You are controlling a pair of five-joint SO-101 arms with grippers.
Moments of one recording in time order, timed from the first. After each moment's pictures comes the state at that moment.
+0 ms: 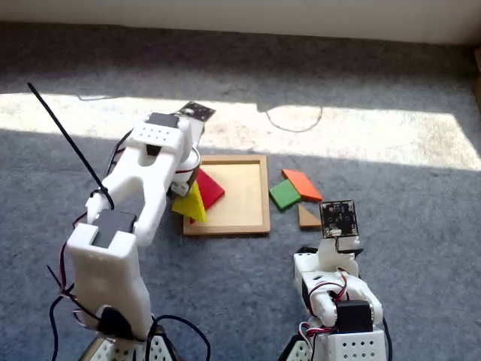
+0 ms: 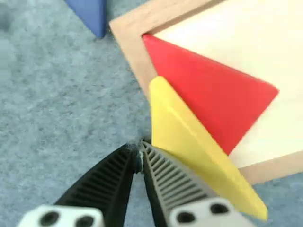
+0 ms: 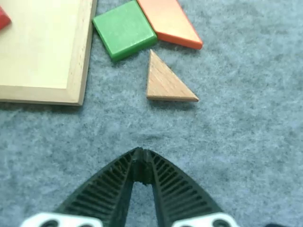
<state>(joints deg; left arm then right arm) 5.7 25.0 1.9 77.1 -5.5 -10.4 -104.3 96.0 67.7 3.6</state>
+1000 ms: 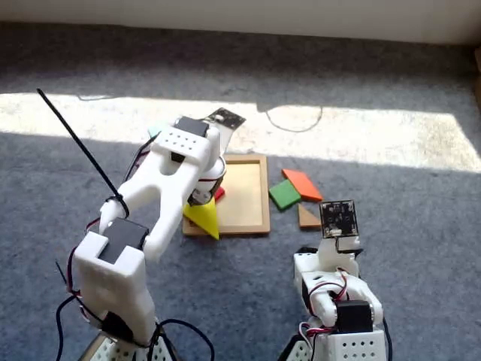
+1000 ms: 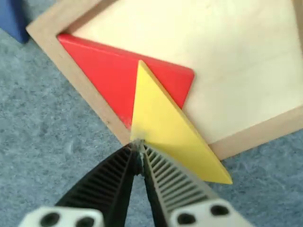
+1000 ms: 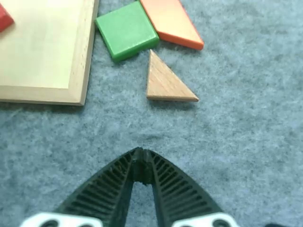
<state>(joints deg) 13.4 20.5 3.4 80.6 -2.6 -10.4 -104.3 96.0 67.7 3.6</state>
